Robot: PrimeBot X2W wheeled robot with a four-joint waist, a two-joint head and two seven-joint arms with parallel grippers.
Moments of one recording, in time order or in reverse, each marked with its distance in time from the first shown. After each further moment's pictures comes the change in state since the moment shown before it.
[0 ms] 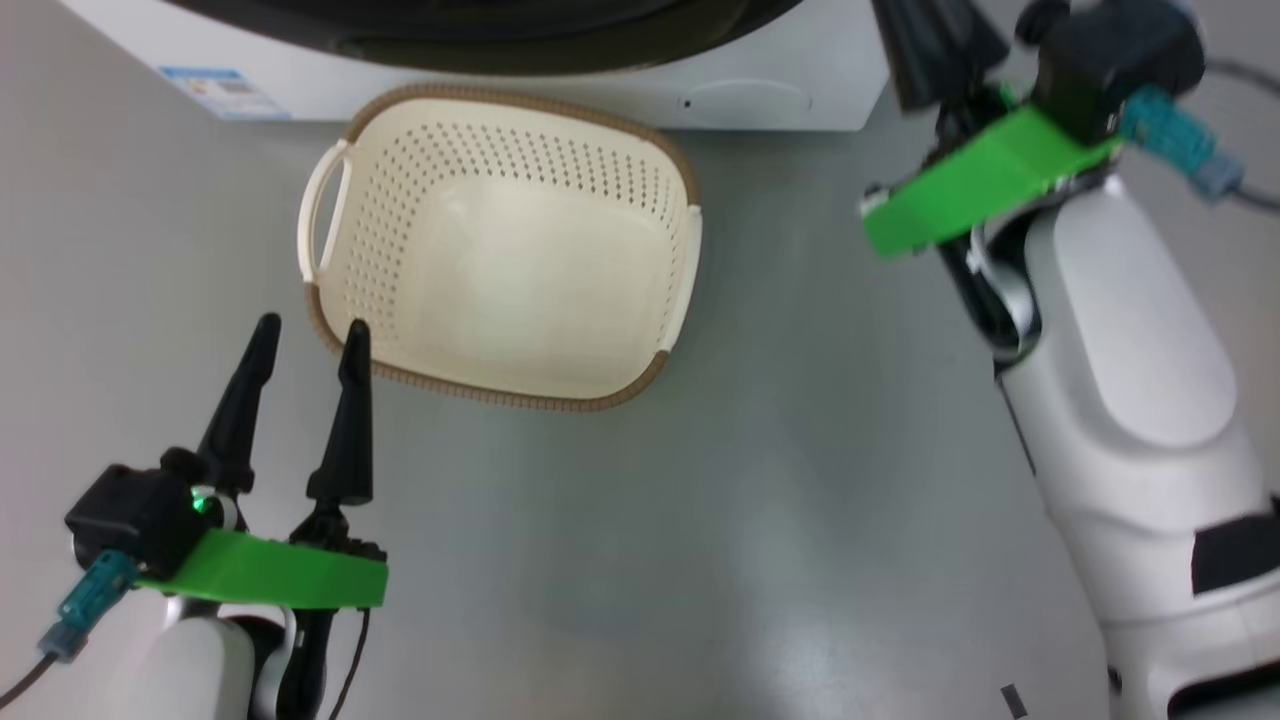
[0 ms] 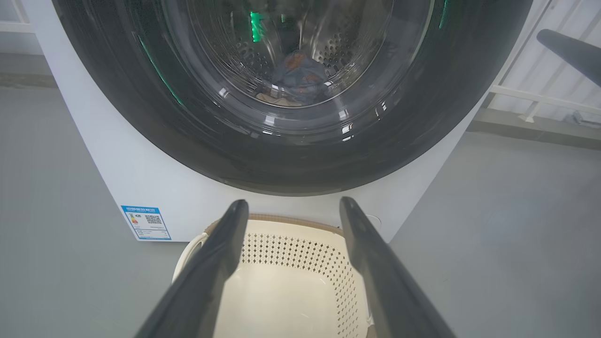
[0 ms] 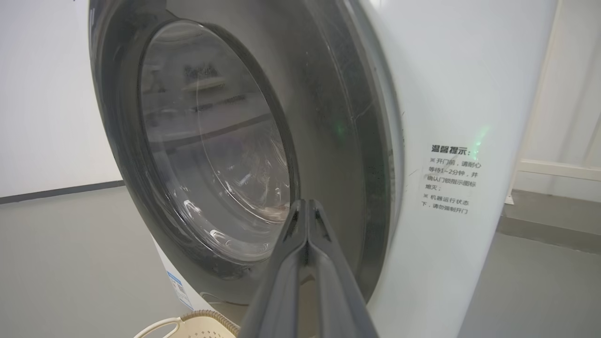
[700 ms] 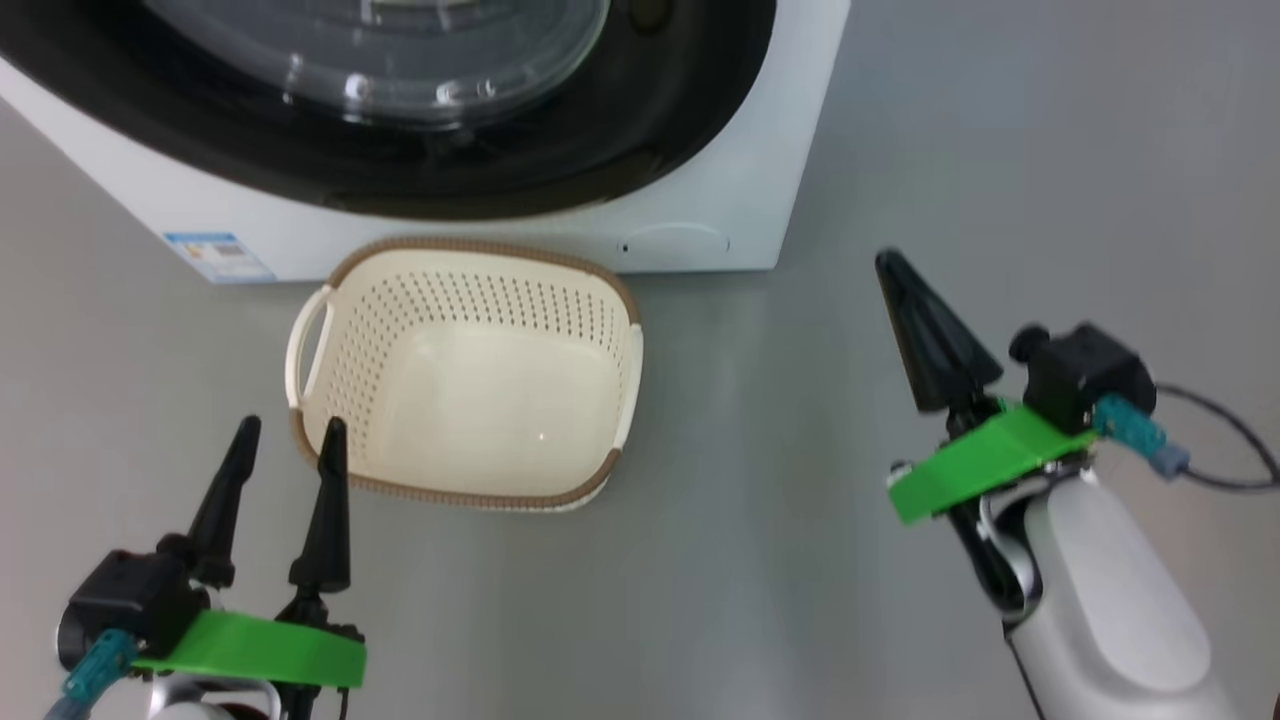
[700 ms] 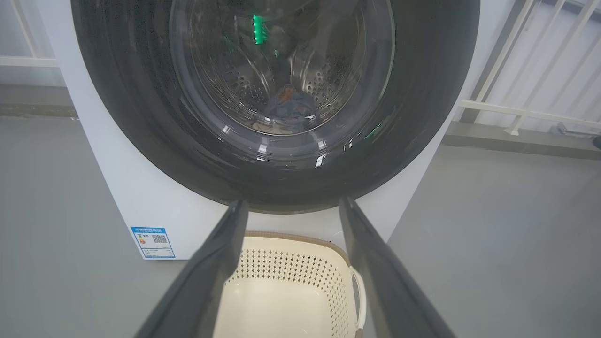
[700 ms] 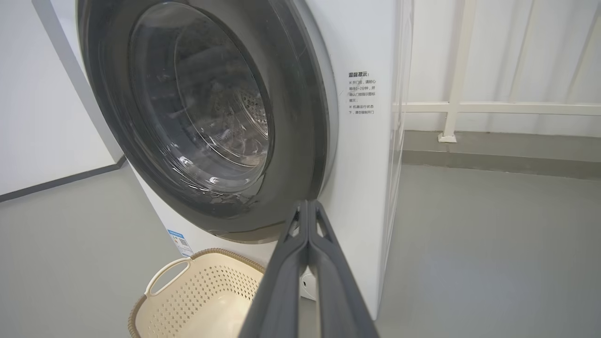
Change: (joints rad) left arm 0.136 0.007 0.049 0.015 0.037 0.000 0.000; right arm 0.461 -0.001 -0.060 -0.110 0.051 0.000 0.000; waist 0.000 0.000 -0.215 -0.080
